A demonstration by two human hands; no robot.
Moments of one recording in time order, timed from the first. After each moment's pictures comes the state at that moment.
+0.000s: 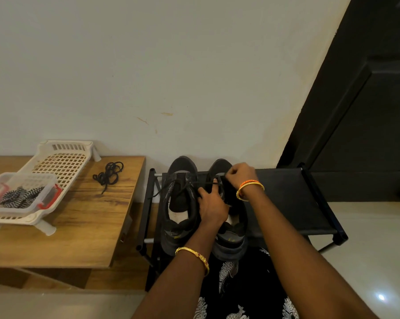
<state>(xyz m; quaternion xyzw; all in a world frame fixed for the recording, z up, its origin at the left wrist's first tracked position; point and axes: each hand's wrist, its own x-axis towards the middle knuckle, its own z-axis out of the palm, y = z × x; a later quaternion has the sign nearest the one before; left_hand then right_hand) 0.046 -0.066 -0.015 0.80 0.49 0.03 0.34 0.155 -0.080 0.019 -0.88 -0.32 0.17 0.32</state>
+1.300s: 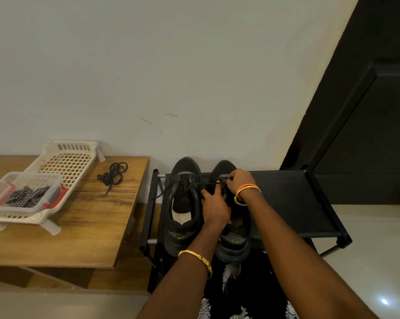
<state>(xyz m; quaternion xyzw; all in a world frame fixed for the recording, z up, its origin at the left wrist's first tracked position) 0.044 -0.062 -0.023 0.80 0.49 0.05 0.35 0.148 -0.070 0.009 -0.89 -0.37 0.18 0.19</state>
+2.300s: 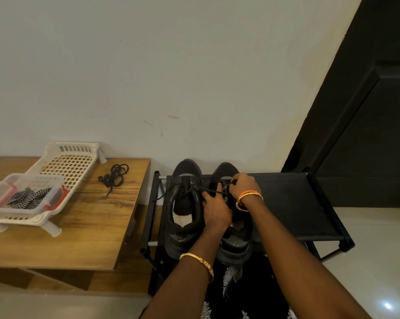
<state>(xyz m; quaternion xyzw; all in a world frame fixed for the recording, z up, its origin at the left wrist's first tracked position) 0.044 -0.063 -0.018 0.80 0.49 0.04 0.35 0.139 -0.080 0.013 -0.90 -0.32 0.16 0.23</state>
